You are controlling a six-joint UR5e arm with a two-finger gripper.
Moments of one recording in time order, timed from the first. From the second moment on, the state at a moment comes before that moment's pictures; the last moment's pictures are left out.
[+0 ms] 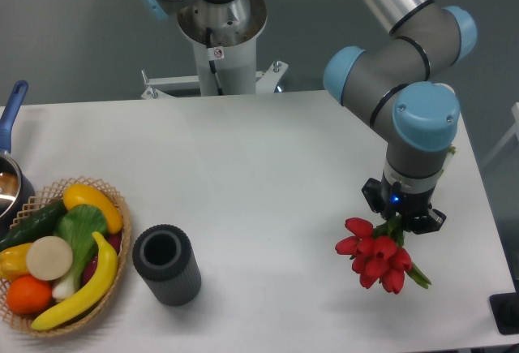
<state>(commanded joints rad) 2.64 -2.09 -1.33 -1.12 1.57 1.27</state>
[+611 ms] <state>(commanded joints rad) 2.62 -2.05 -1.34 -1.11 1.36 1.12</state>
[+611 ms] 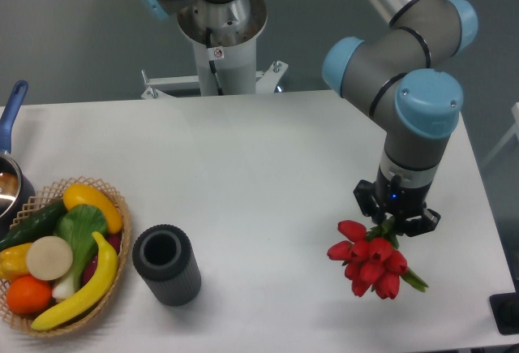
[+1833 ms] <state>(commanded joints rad) 2.54 -2.02 -1.41 -0.69 0.36 0.73</state>
